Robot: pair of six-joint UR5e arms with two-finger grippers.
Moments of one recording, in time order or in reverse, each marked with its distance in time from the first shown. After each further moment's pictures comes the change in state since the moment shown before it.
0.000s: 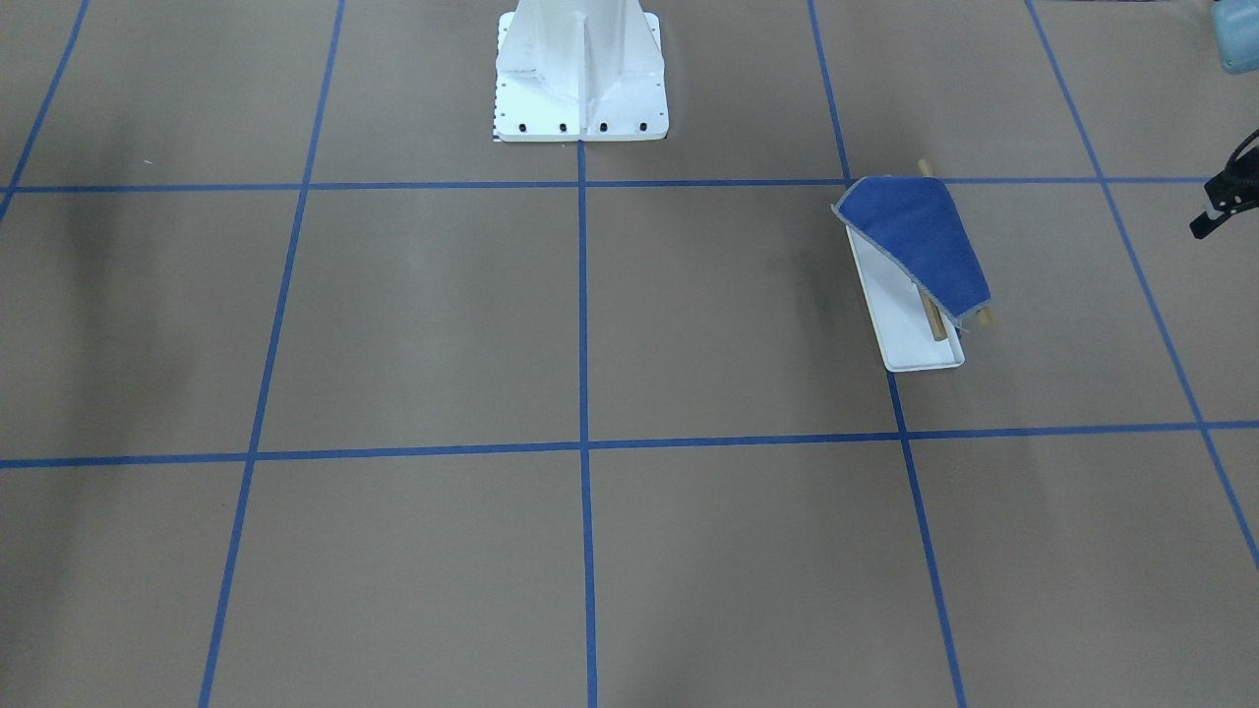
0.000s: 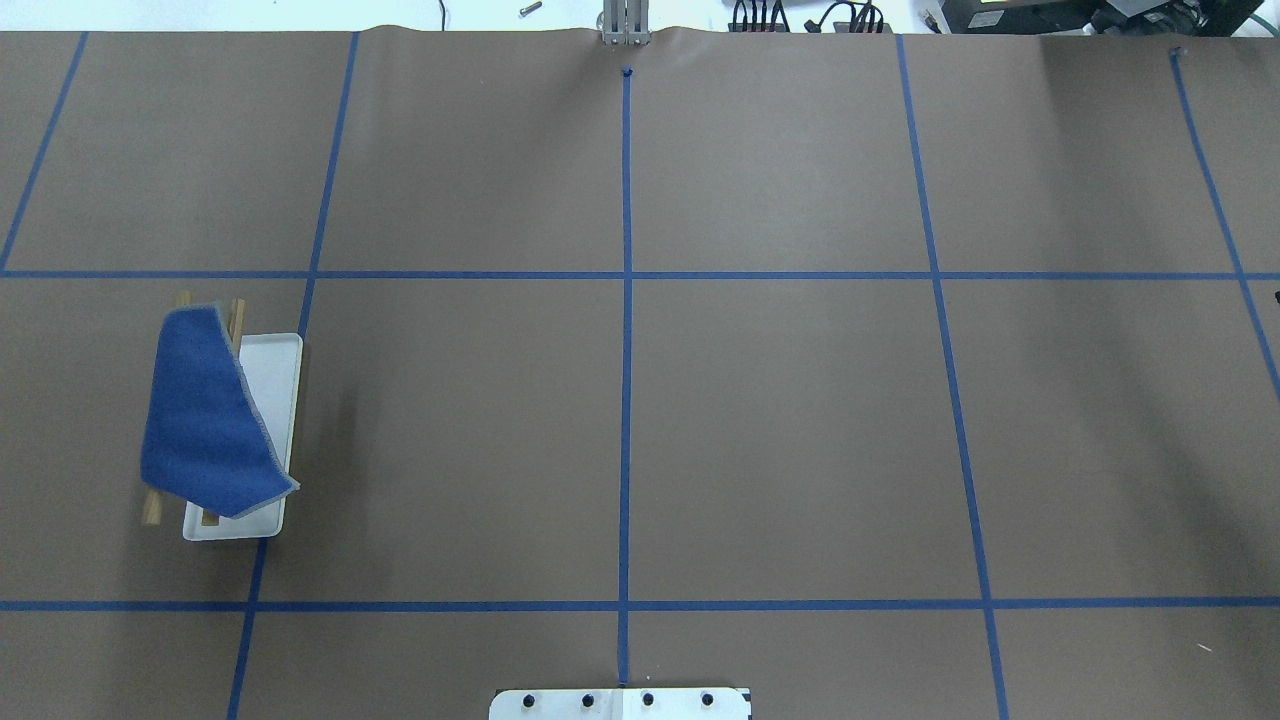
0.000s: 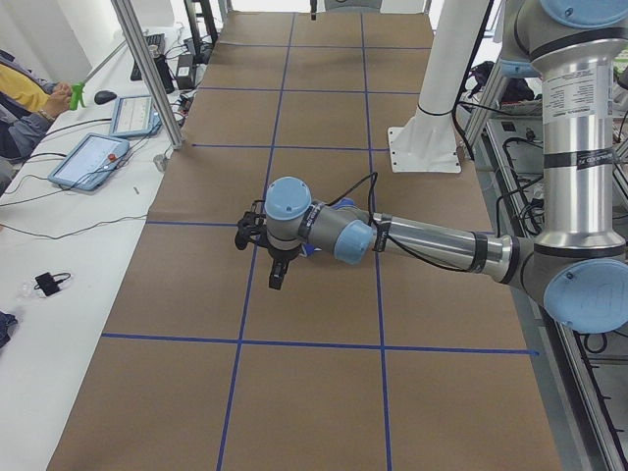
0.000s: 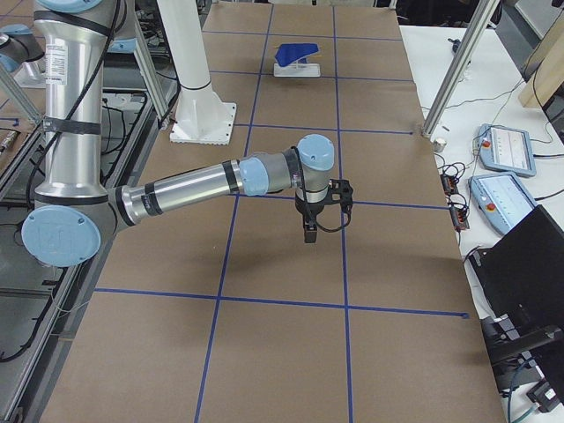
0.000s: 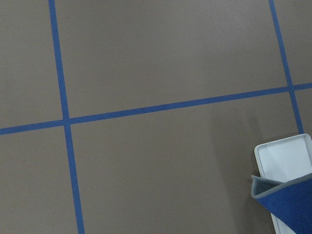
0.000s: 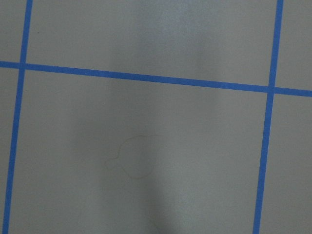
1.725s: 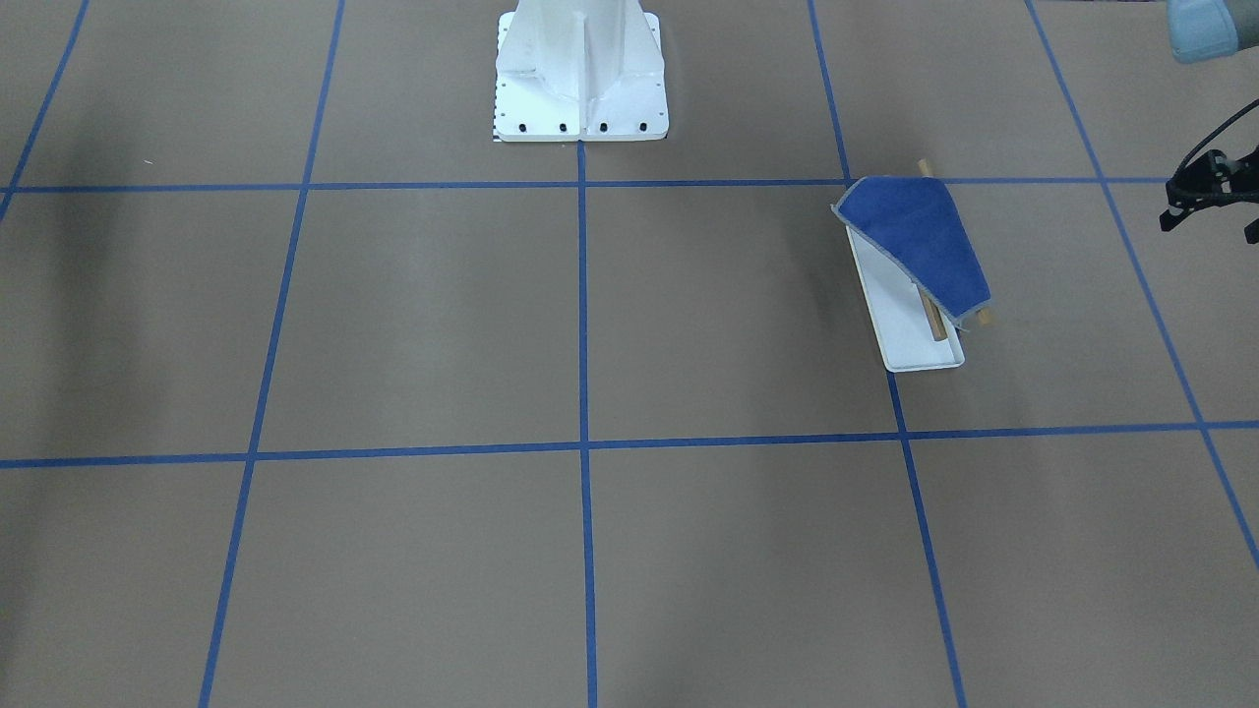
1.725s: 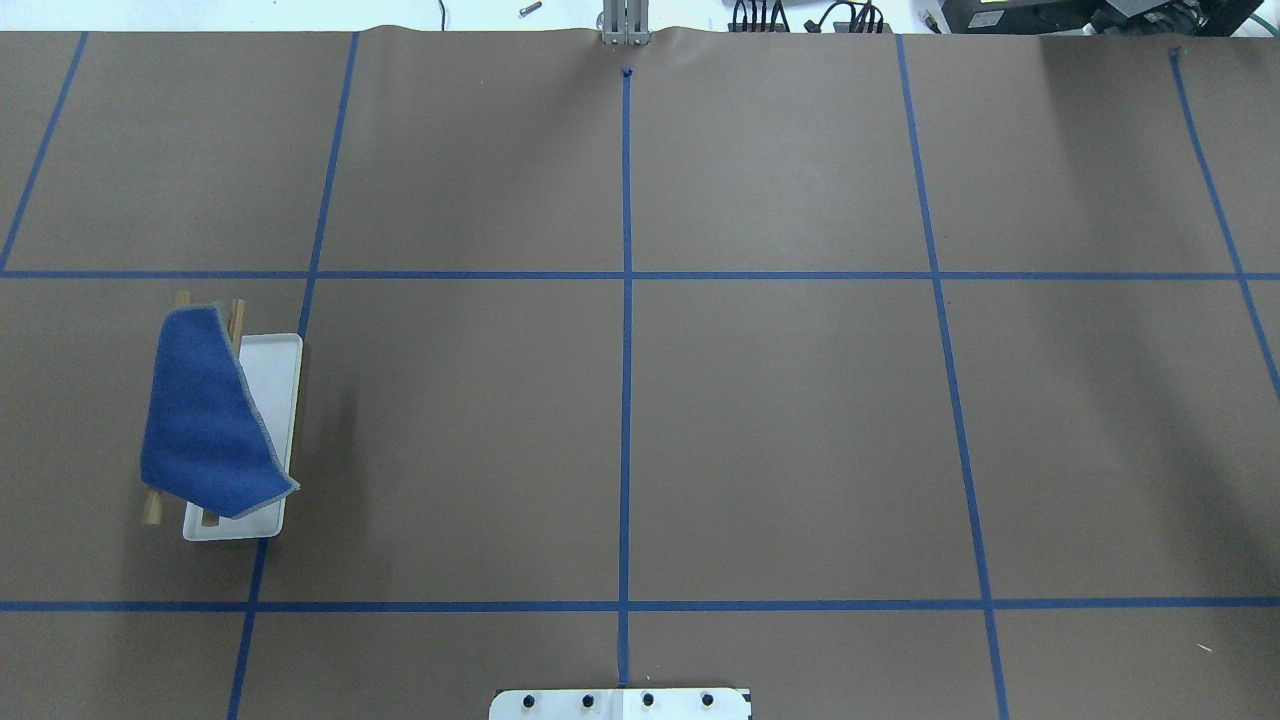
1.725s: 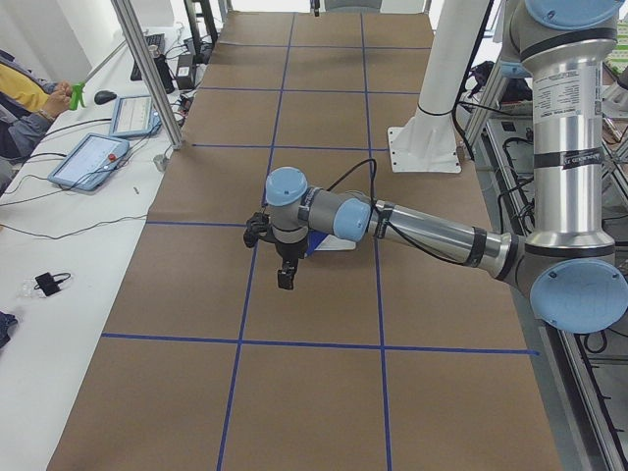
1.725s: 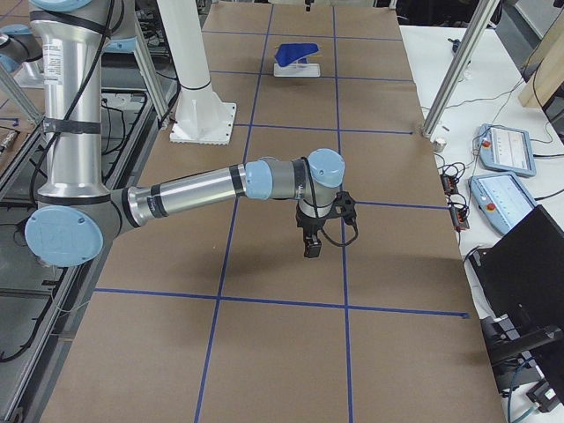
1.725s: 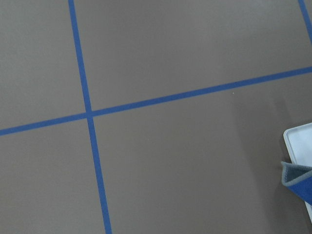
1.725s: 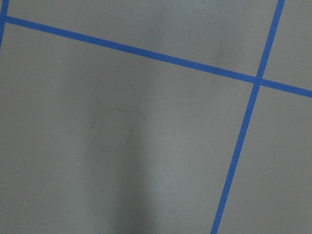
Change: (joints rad) left arm 0.091 -0.041 -0.059 0.295 0.101 0.098; right arm 0.062 0.048 -0.055 -0.196 0.002 -0.314
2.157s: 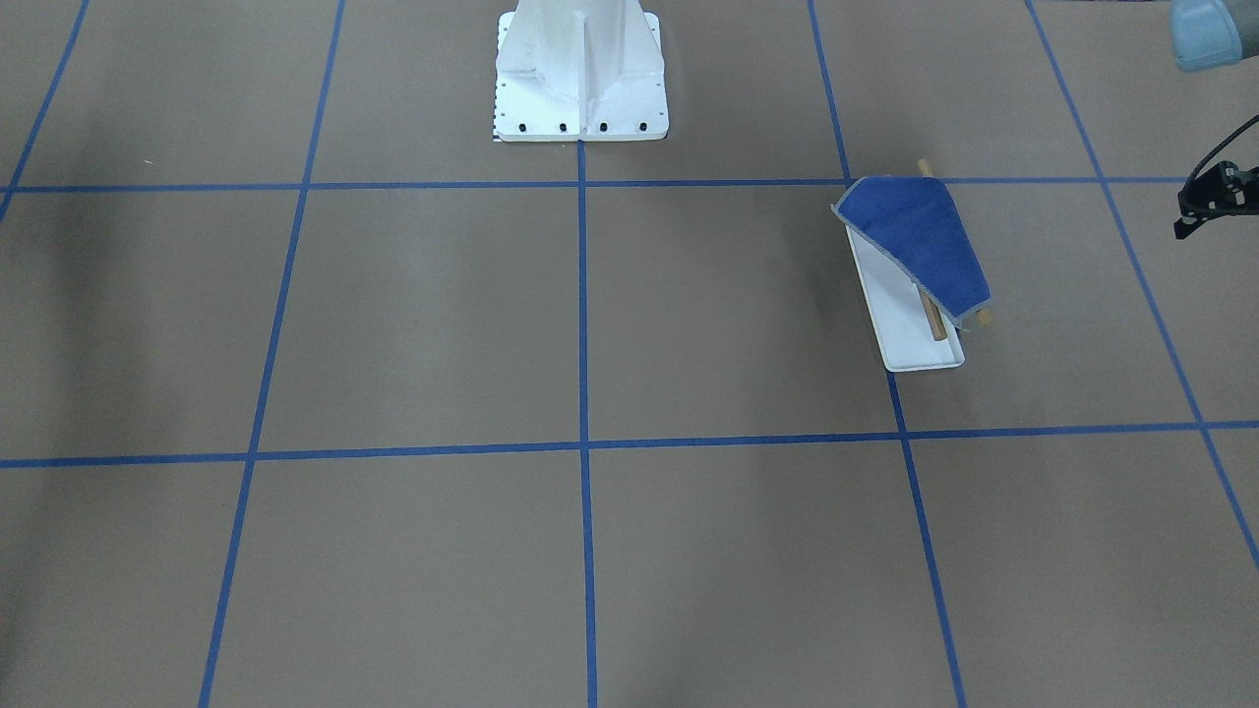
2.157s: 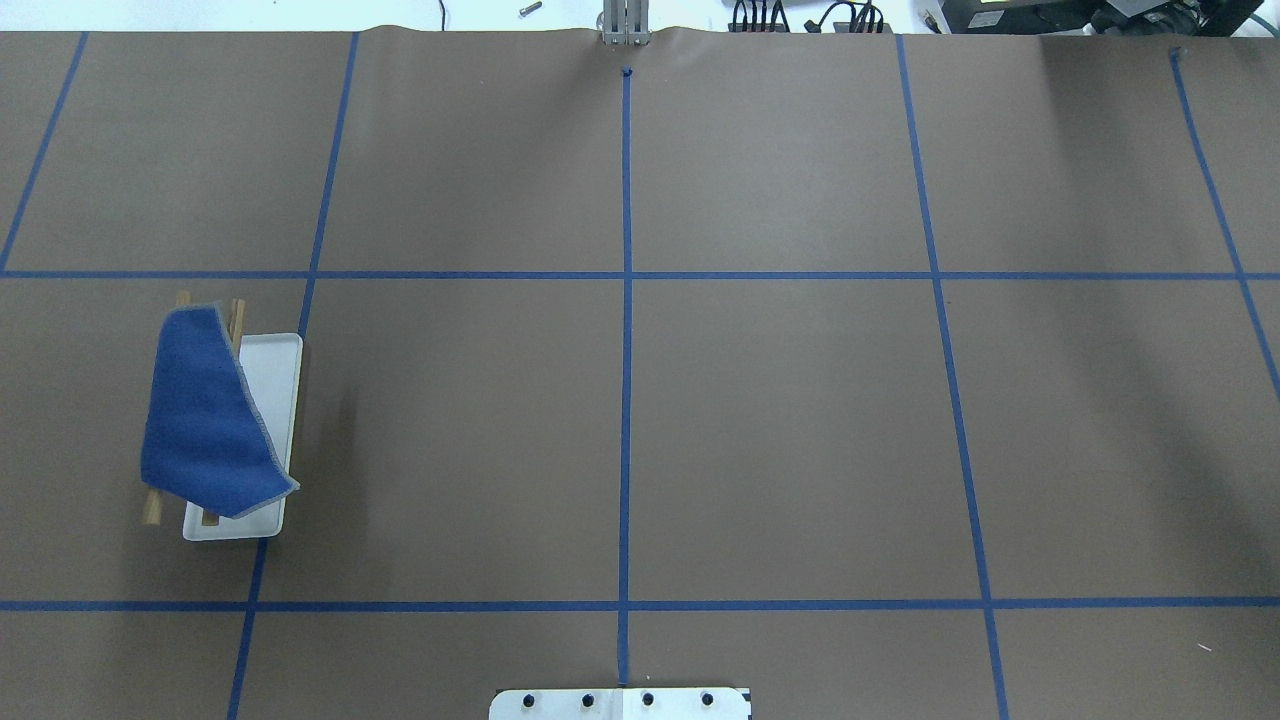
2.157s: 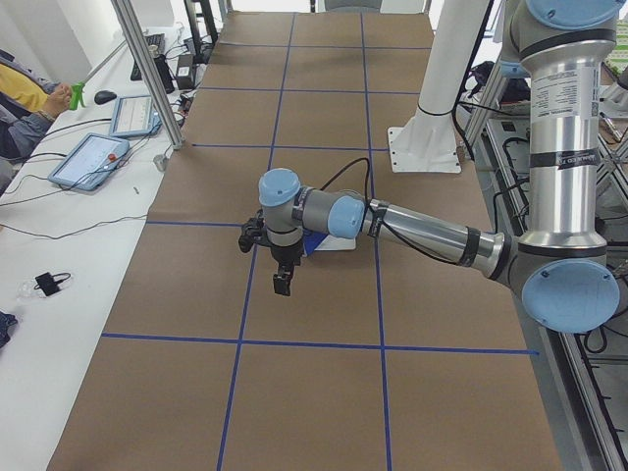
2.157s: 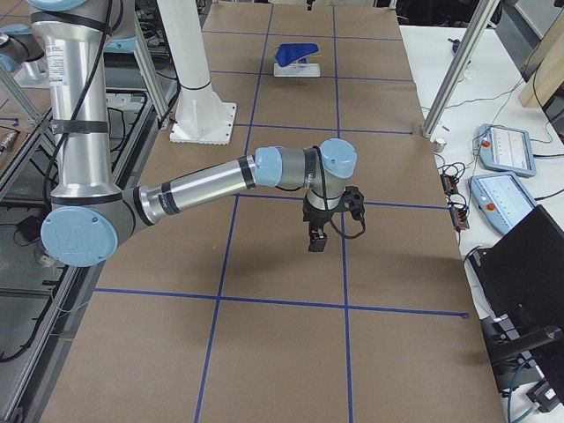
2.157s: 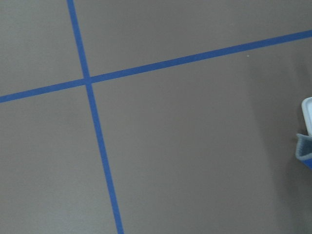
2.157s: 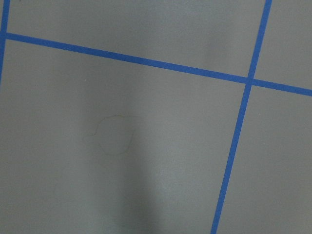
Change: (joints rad) left arm -0.006 -0.015 0.012 0.035 0.046 0.036; right arm 0.021 0.058 0.000 -0.107 -0.007 -0.002
